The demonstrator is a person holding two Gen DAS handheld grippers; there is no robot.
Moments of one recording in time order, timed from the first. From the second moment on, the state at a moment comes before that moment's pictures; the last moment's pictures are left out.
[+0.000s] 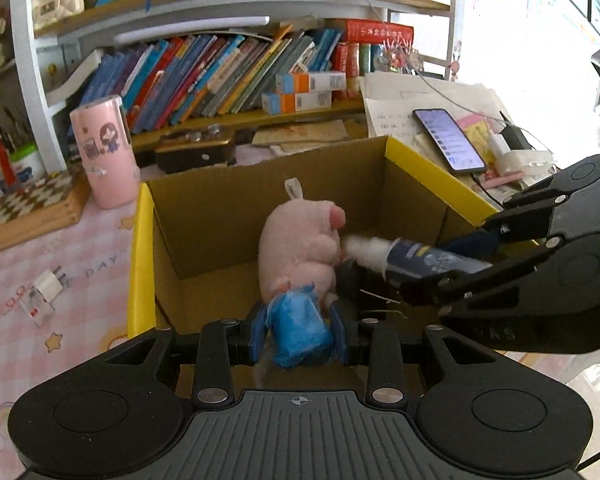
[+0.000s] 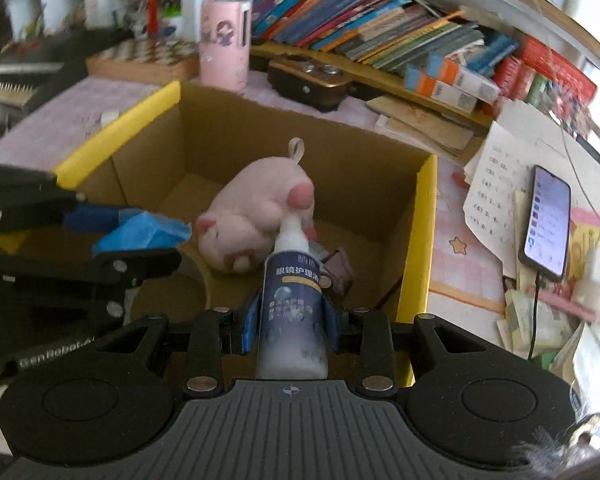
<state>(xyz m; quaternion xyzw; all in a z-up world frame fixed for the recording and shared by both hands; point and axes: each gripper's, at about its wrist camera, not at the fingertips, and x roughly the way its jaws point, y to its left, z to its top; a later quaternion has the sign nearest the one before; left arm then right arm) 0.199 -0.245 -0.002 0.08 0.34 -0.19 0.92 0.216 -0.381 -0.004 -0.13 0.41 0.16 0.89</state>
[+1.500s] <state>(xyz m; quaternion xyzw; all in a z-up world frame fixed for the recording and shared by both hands) 0.093 -0.149 0.017 0.06 0.28 -0.12 0.95 0.075 -0.393 0.018 0.06 0.33 -0.01 0.94</state>
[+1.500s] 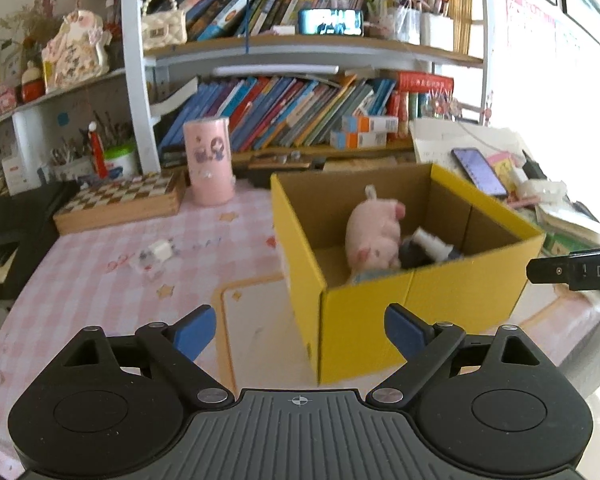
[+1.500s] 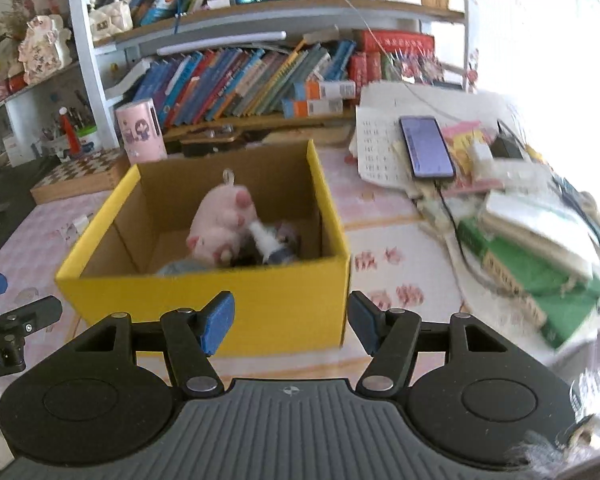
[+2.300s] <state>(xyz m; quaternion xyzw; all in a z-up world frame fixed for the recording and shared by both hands) 0.043 -0.055 0.004 0.10 0.31 -0.15 0.93 0.005 -0.249 -0.007 0.06 0.36 -0.01 0.93</state>
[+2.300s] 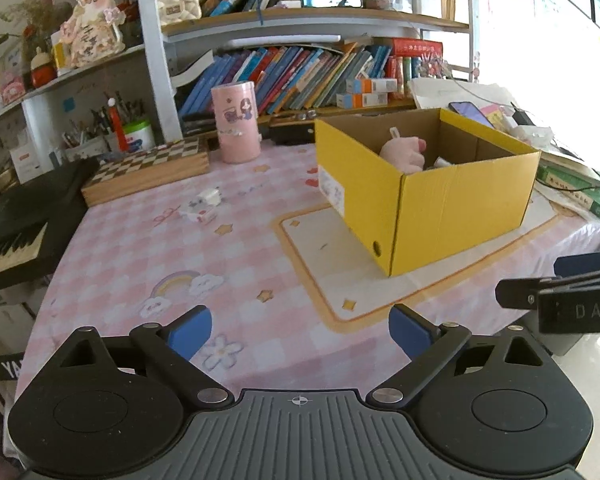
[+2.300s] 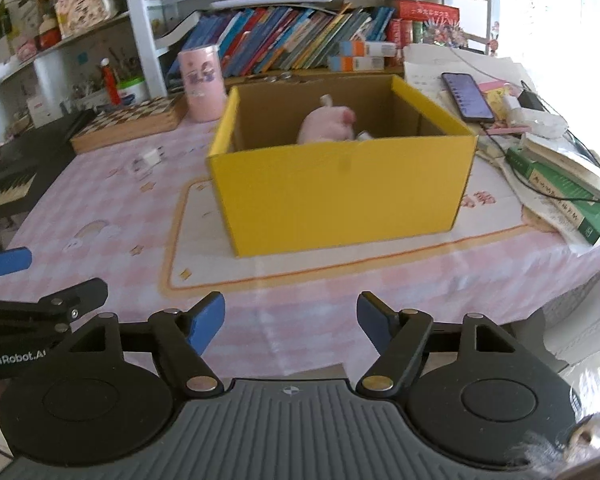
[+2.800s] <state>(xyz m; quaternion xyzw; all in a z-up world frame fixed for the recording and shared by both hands) 0.016 -0.003 0.000 0.10 0.32 -0.15 0.93 -0.022 -0.188 -0.016 0.06 0.38 0.01 0.93</state>
